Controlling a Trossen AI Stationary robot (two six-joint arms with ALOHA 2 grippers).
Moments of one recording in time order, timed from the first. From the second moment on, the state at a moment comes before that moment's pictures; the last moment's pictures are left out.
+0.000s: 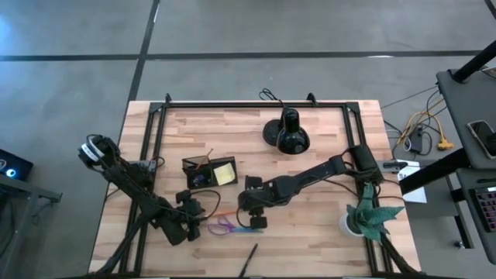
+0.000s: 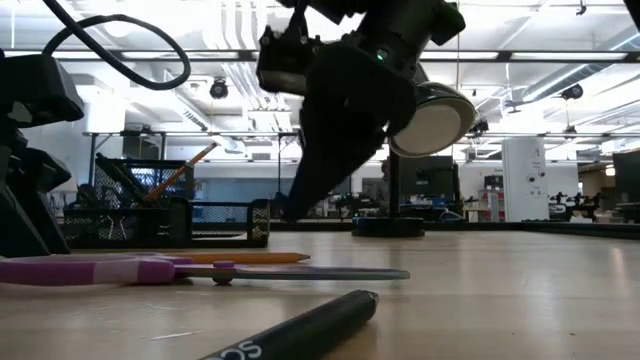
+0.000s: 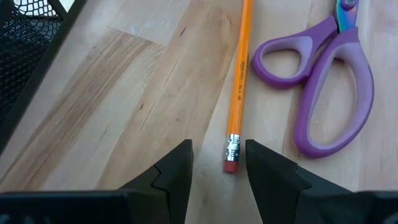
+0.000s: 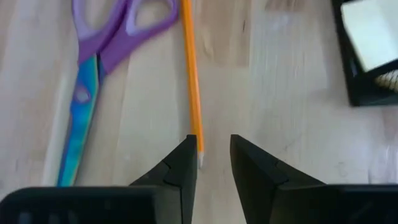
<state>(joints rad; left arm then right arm) -0.84 1.55 0.55 -0.14 -0.57 -1.11 0.26 2.09 1.46 -0.42 0.08 0.18</state>
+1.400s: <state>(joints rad) -0.79 1.55 0.57 -0.13 -0.55 -1.04 0.27 2.17 1.45 -0.38 0.05 0.18</state>
